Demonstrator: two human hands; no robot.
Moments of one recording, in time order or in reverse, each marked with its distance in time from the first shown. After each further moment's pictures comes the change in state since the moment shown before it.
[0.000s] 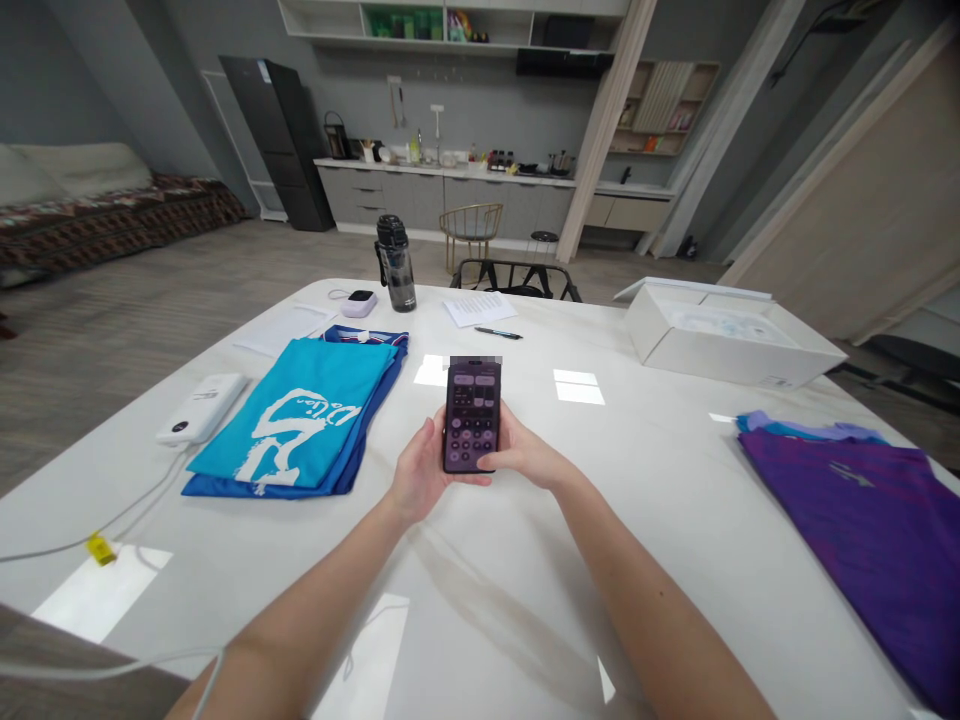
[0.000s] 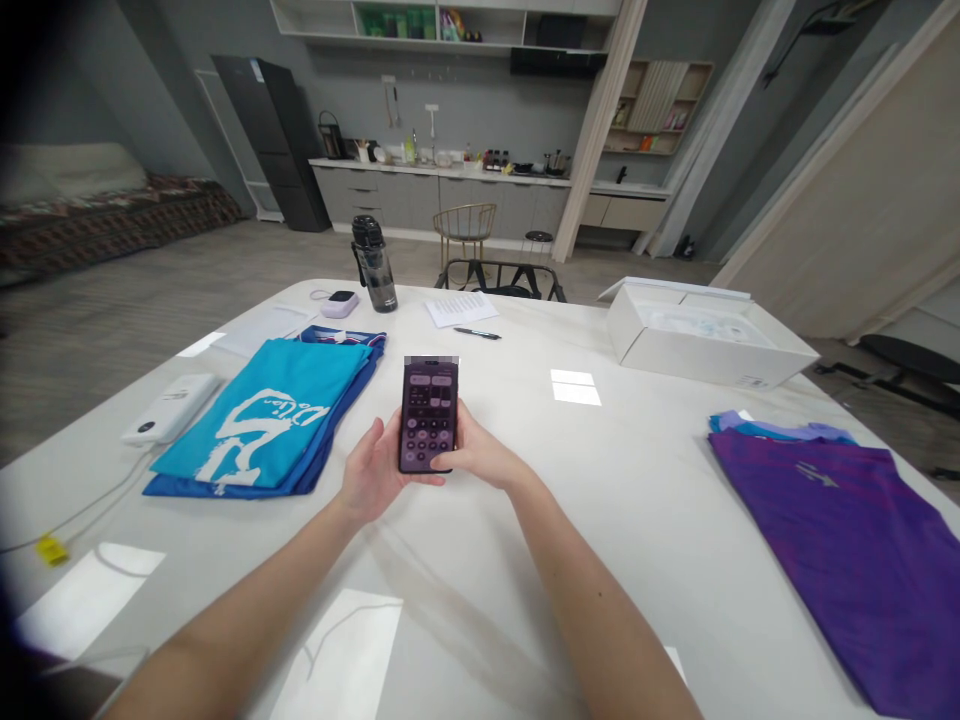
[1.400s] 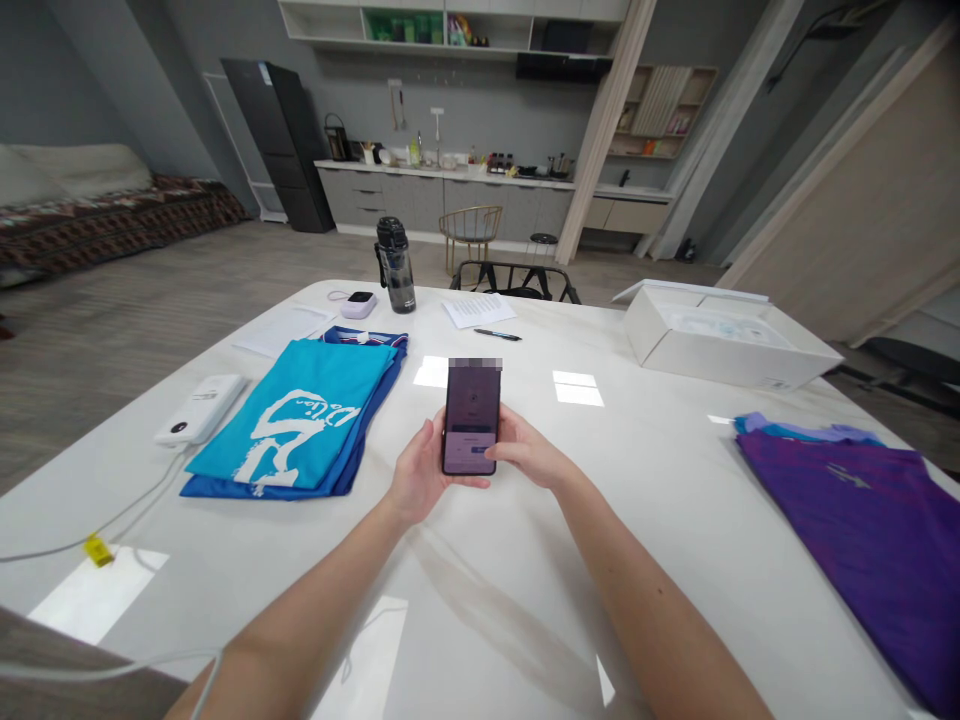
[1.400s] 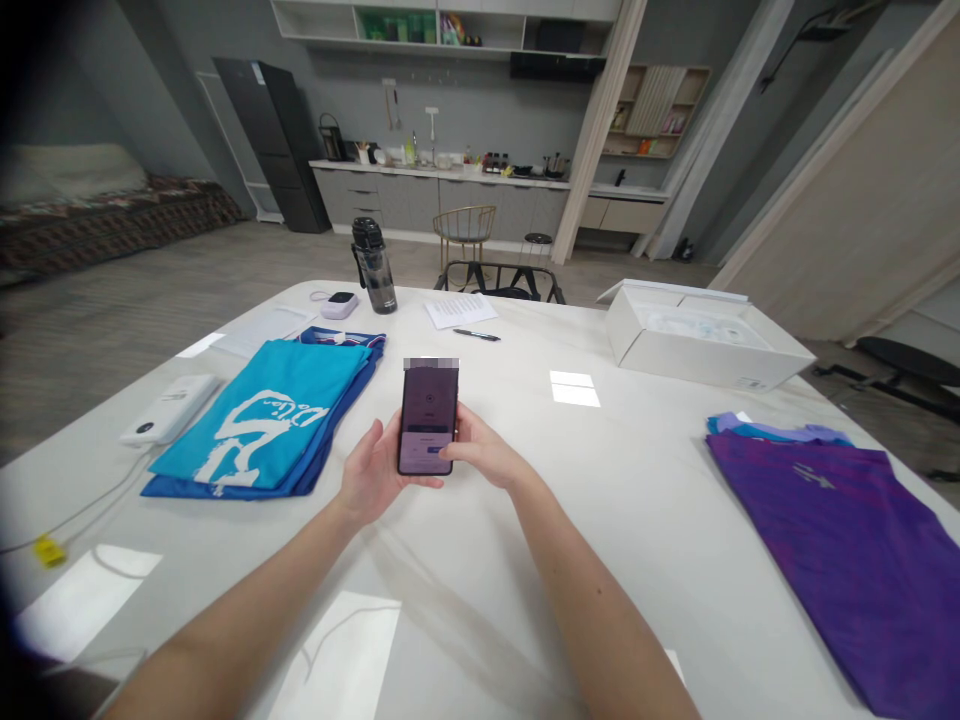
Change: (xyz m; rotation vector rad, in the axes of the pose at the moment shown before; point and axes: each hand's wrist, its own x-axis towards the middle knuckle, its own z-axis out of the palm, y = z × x) left_hand 0.000 0.001 0.000 0.031 -0.008 -0.006; right_hand -0.001 0.004 -0.008 0.049 0.039 0.027
